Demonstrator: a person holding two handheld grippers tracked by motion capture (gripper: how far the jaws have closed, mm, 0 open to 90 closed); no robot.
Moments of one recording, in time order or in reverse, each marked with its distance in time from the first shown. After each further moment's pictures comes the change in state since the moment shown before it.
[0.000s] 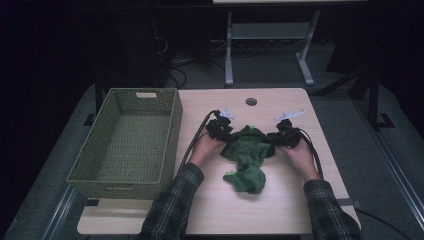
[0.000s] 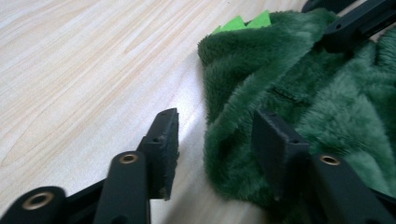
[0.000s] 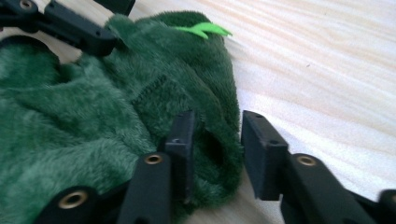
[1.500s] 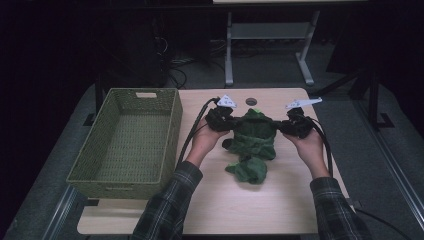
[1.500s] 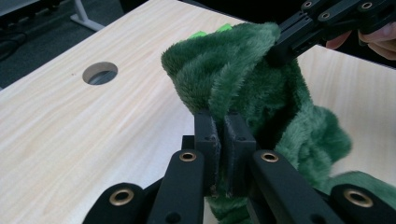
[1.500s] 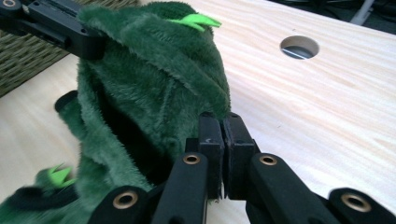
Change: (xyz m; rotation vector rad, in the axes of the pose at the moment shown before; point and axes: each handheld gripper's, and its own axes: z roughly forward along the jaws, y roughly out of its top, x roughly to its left) left arm -0.035 0.044 -0.069 -0.161 -0.023 0.046; right arm 0.016 0.029 -0.063 -0.146 -0.010 -0.023
